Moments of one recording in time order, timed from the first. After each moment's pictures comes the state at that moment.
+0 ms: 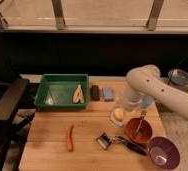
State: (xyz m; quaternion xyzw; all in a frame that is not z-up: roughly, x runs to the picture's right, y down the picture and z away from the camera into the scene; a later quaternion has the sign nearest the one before) arm 0.178 0.122 0.714 -0.32 -0.14 -0.12 0.93
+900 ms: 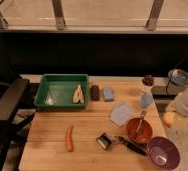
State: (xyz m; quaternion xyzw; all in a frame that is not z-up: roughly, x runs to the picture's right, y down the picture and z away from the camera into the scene) arm 0.397 0.152 0.647 -0.31 0.00 0.09 0.95
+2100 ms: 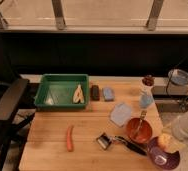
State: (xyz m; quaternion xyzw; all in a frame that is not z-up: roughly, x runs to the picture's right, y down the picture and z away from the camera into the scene) arm 0.337 0.242 0.640 -0.34 -0.05 0.12 0.93
